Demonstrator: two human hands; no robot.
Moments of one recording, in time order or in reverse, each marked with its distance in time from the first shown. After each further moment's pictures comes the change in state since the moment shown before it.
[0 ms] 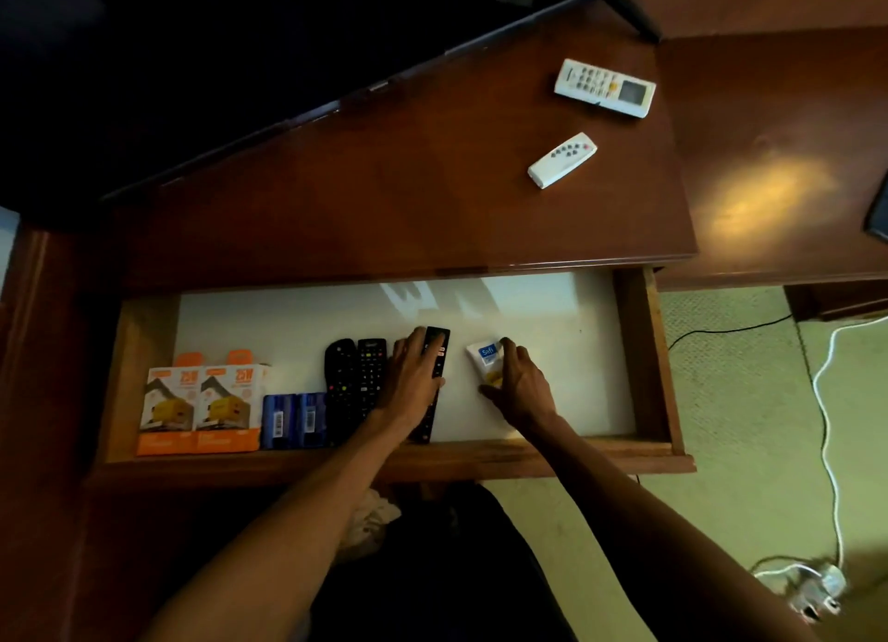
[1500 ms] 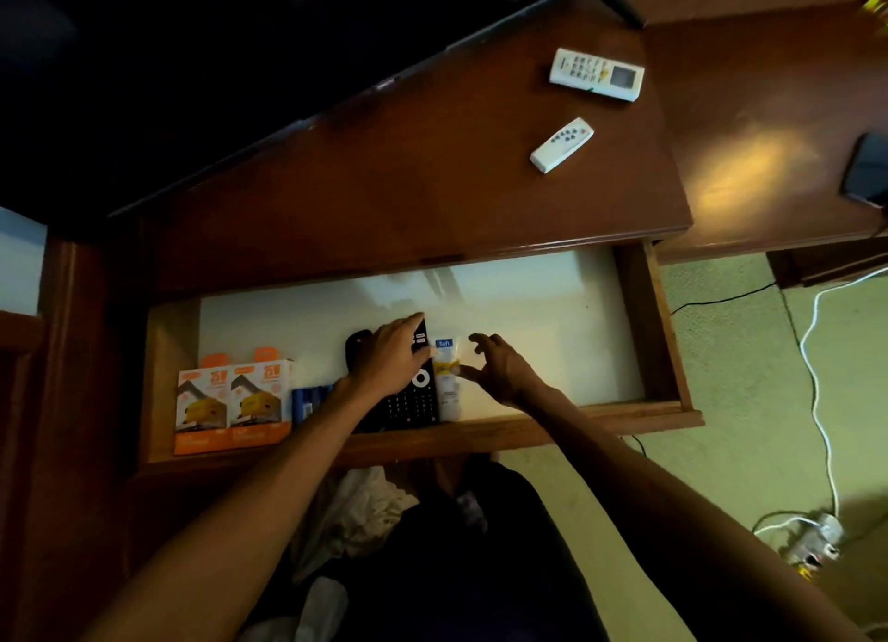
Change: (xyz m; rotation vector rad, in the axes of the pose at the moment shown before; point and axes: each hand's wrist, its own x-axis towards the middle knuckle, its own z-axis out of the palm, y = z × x) left_hand -0.019 -0.045 -0.072 -0.152 -0.081 0.018; right_hand -0.013 -0.048 0.013 0.099 -0.134 -0.121
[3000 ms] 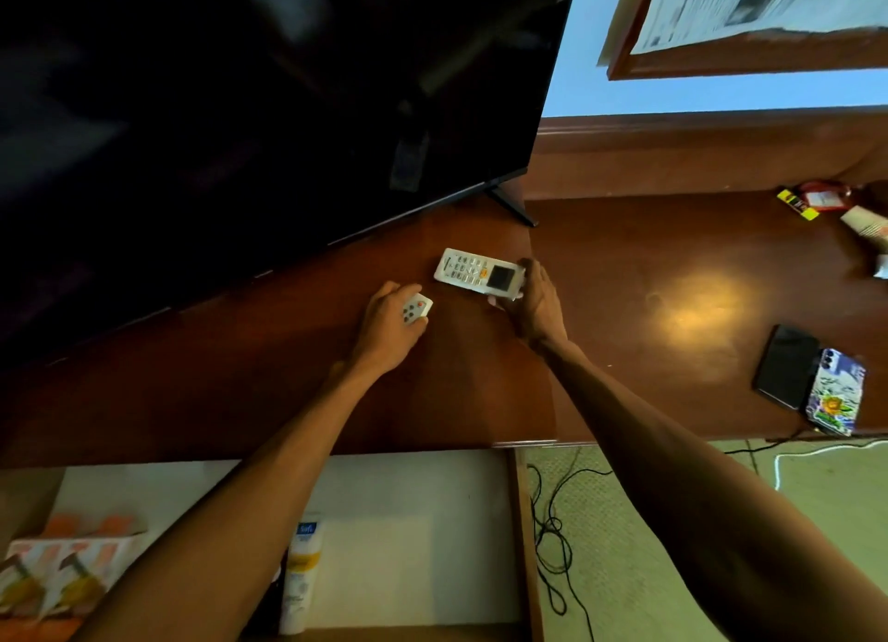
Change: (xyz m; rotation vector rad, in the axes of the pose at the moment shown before) left_hand 0.255 0.251 -0.113 -0.186 0.427 -0.022; right_hand 0.182 0.083 -0.396 0.149 0.528 -0.159
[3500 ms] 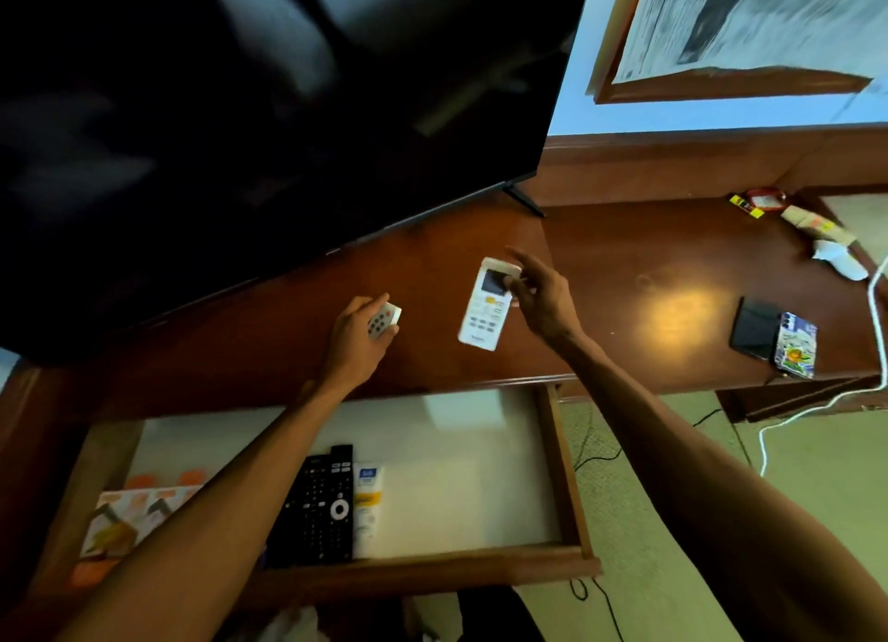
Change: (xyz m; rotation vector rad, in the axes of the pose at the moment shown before) left_hand -0.138 -0.095 -0.097 -0.076 0.113 0.144; right_hand -0.146 -0.107 -0.005 0.179 0.089 -0.194
